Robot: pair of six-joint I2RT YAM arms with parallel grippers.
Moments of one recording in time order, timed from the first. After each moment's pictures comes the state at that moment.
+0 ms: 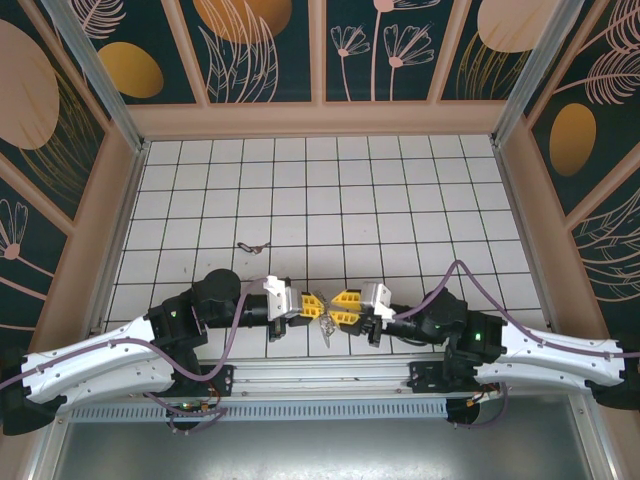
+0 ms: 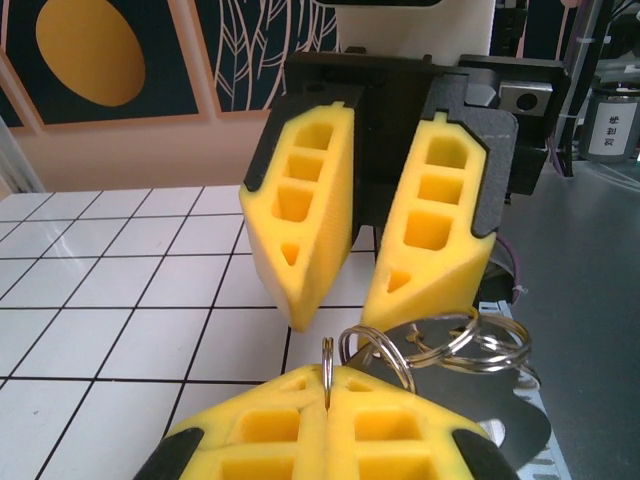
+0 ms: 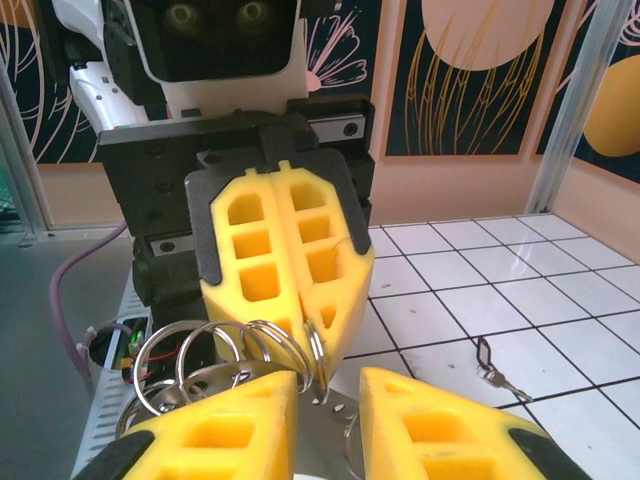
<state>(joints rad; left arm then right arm) -1.14 0.75 0.62 -0.06 0.33 0.13 1.34 0.56 0.47 0.05 -0.02 -0.08</state>
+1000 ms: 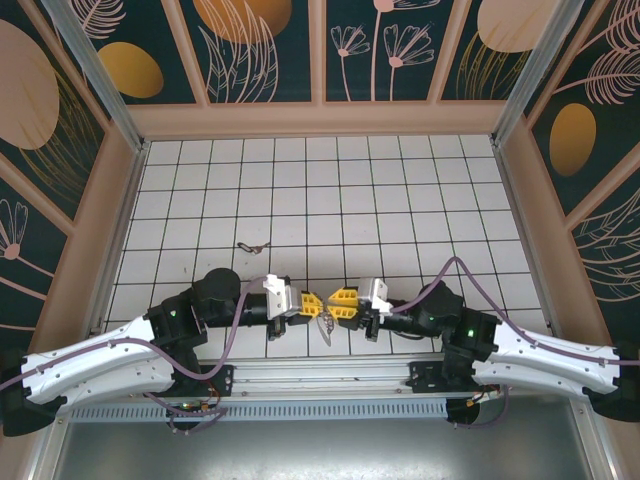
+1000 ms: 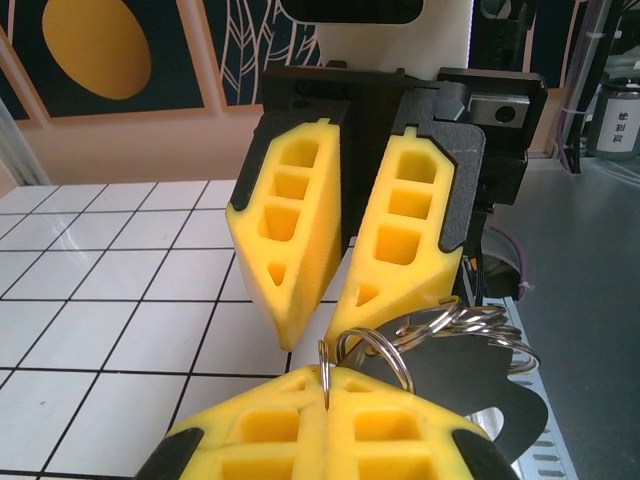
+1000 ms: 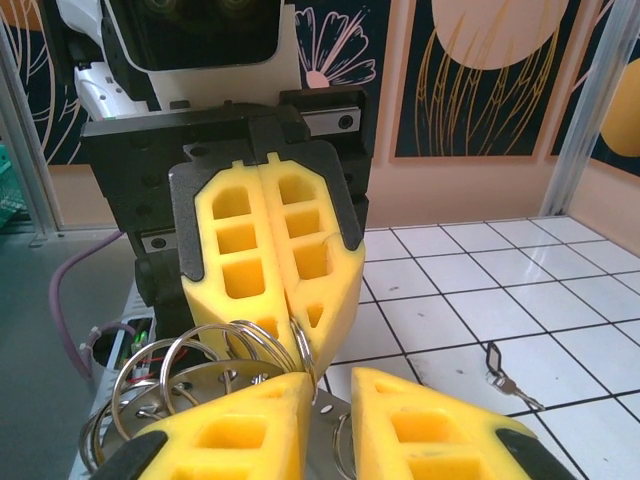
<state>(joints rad) -1.14 0.75 0.62 -0.07 0.33 0.13 1.24 0.61 0.45 0.12 -0.16 -0.08</state>
